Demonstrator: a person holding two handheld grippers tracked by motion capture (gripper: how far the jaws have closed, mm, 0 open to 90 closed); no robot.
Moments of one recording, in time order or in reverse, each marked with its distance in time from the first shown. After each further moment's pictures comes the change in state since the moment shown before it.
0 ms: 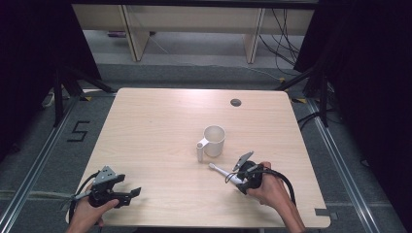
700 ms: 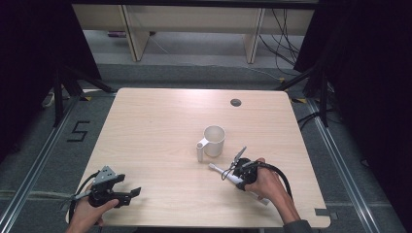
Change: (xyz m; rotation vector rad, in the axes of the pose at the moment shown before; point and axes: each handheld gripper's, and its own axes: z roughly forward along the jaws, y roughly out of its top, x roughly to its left) left arm 0.000 0.001 0.000 0.004 -0.001 -0.003; right arm -0.009 0.013 0.014 0.118 0.078 -0.020
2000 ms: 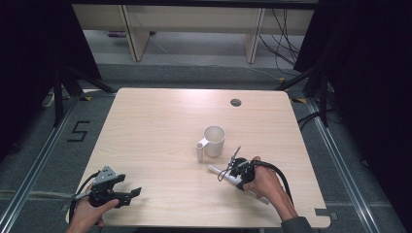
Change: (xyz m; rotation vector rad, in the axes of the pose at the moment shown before) left arm 0.000 0.000 0.000 0.007 -0.001 0.008; right arm 0.006 0.010 -0.002 0.102 -0.036 -0.003
